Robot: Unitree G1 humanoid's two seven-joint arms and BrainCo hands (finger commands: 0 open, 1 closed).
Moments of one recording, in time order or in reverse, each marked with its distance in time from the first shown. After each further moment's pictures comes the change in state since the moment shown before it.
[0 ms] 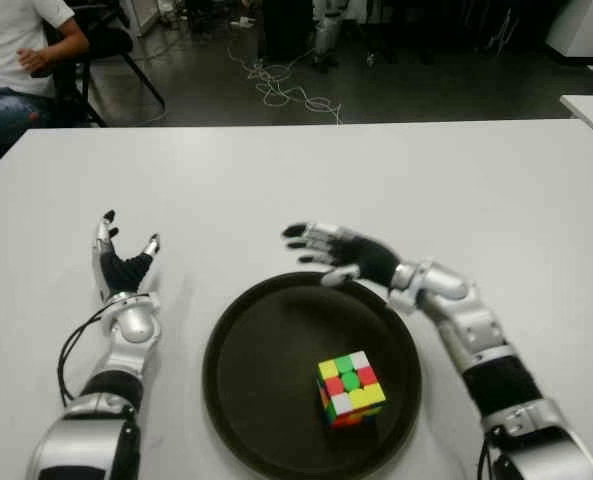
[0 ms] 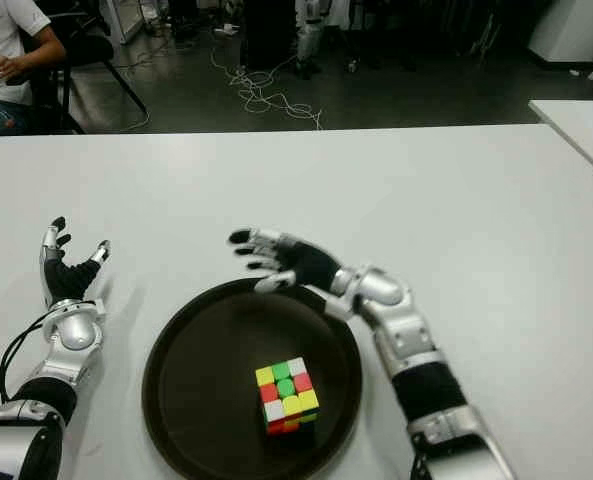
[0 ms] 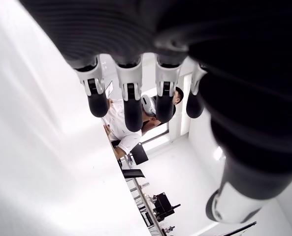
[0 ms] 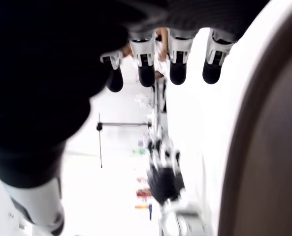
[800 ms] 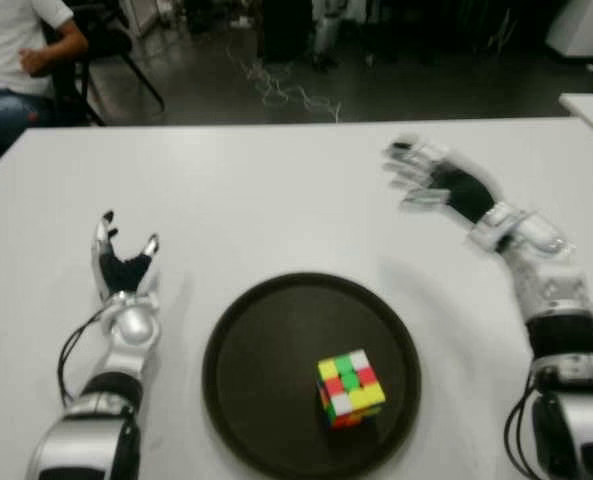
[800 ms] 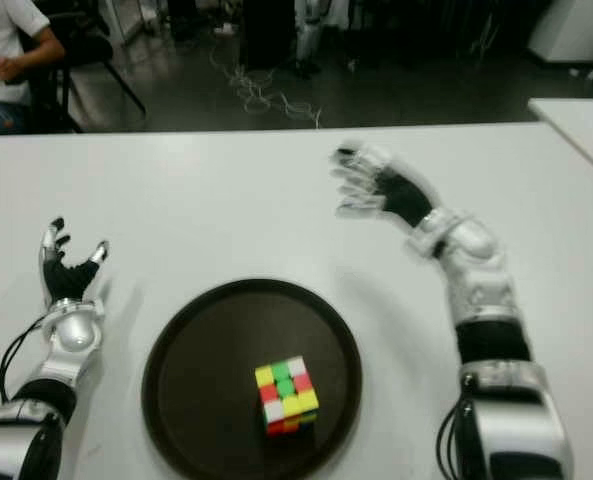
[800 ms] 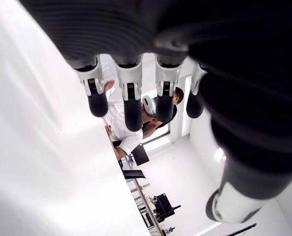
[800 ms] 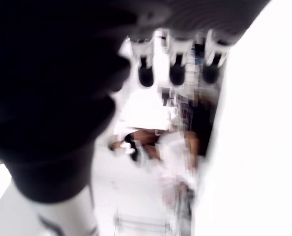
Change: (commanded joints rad) left arm 0.009 0.009 0.008 -0.005 -0.006 -0.005 -0.015; right arm -0.264 -0.163 -0.391 0.441 0.090 -0.255 -0.203
